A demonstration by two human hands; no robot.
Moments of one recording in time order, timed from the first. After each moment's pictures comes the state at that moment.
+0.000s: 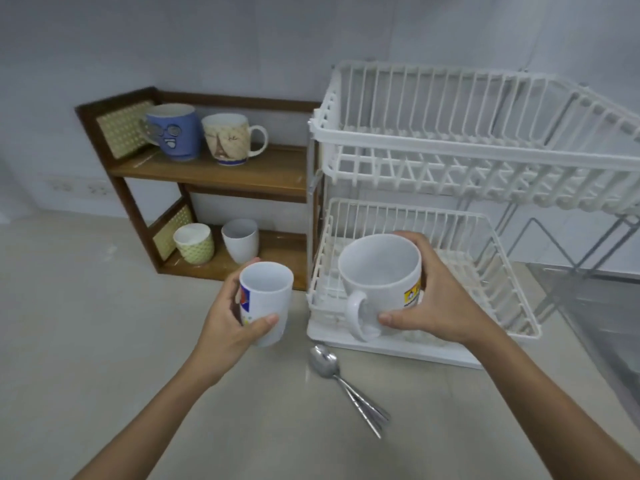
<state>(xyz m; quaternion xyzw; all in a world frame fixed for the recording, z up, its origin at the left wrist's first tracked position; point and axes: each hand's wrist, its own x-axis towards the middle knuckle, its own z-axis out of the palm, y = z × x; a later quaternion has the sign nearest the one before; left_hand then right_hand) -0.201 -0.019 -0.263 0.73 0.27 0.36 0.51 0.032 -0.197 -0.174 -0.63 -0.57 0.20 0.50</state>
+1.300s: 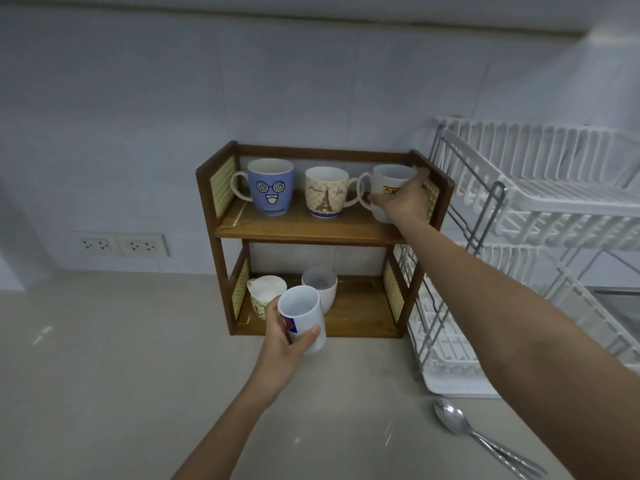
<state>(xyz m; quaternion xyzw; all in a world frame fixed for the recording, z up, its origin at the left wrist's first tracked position) -0.268 0.167 -0.283 0.68 0.23 0.29 0.63 0.003 0.137 -0.114 -0.85 -0.20 -0.06 0.49</state>
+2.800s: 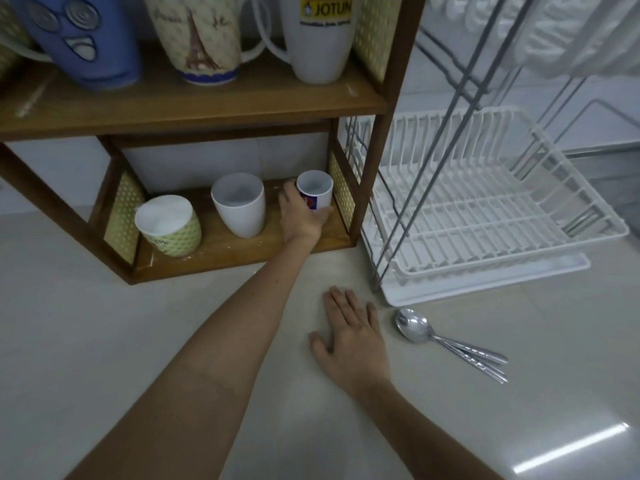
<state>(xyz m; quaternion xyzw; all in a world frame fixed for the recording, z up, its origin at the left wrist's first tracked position) -0.030 0.171 -0.354 0.77 0.38 0.23 0.45 -0.137 -0.016 -0.417 -0.92 -0.36 0.04 0.16</state>
